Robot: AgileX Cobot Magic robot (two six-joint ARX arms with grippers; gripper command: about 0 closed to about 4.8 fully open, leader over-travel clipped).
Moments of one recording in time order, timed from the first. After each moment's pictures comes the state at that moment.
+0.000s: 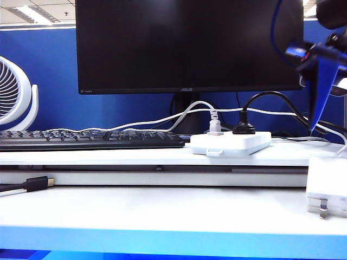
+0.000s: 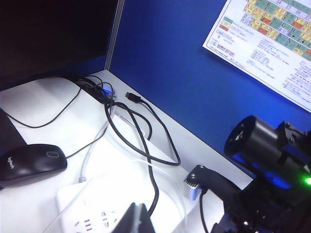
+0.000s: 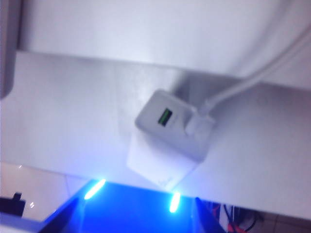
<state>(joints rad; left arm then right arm) -0.58 1.60 1.60 -0.29 0.54 -0.13 0.19 1.41 1.10 -1.06 -0.30 0.35</state>
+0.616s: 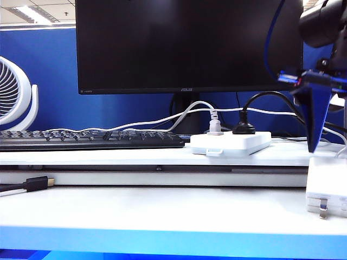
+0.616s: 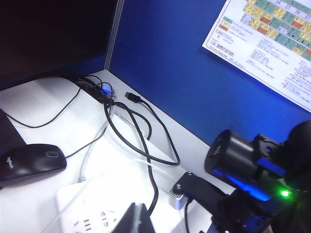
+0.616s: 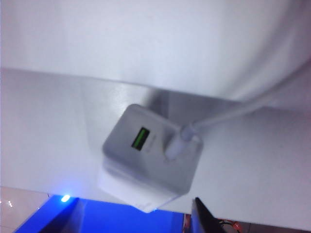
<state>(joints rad) -0.58 1.60 1.60 -0.29 0.54 -0.13 0.23 1.50 1.10 -1.05 -0.22 0.37</state>
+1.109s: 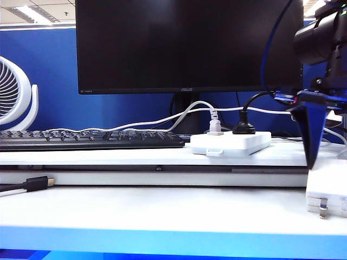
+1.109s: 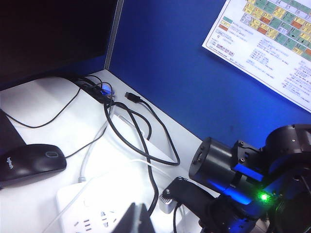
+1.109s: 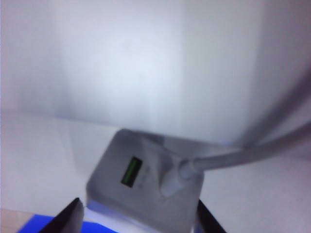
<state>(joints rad) -0.58 1.61 1.60 -0.29 0.54 -0.13 0.23 1.57 1.10 -1.01 -0.21 0.37</state>
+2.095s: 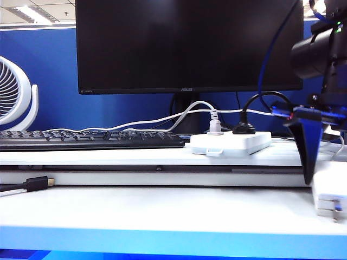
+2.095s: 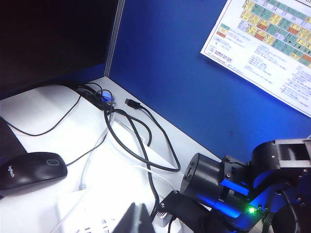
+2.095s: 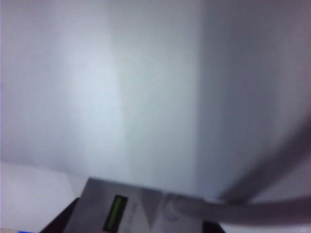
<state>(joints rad) -0.58 1.61 1.60 -0.26 0.54 -0.13 0.23 1.62 1.07 -0.96 -0.21 0.40</state>
